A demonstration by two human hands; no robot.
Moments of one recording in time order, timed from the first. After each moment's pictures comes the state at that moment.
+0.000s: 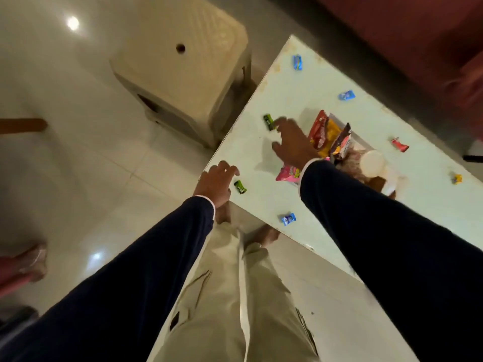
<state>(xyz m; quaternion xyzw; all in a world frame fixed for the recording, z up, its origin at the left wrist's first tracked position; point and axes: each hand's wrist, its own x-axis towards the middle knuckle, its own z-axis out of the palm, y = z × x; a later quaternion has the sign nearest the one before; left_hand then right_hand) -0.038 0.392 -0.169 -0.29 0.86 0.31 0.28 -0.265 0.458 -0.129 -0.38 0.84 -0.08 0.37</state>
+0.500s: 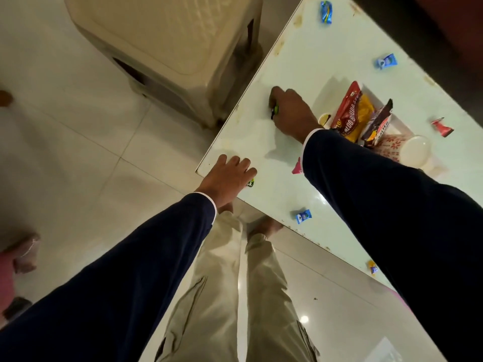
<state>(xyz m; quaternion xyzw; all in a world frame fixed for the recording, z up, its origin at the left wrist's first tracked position) -0.039 0.403 -0.248 -0.04 0.97 0.12 0.22 -0.273 0.416 -0.233 -0.41 0.84 -0.02 0.35</state>
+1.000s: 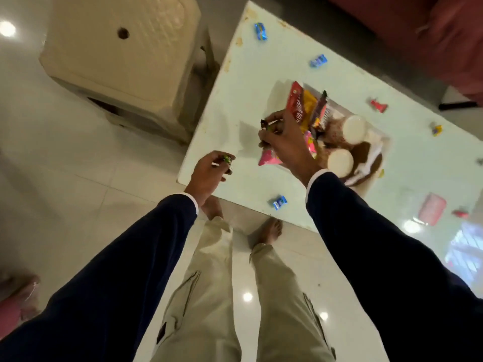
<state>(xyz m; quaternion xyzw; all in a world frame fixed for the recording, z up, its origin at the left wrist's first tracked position) -0.067 0.407 -0.185 -0.45 0.55 0.70 0.08 -0.245 0.510 -0.119 -0.06 0.79 -0.44 0.41</state>
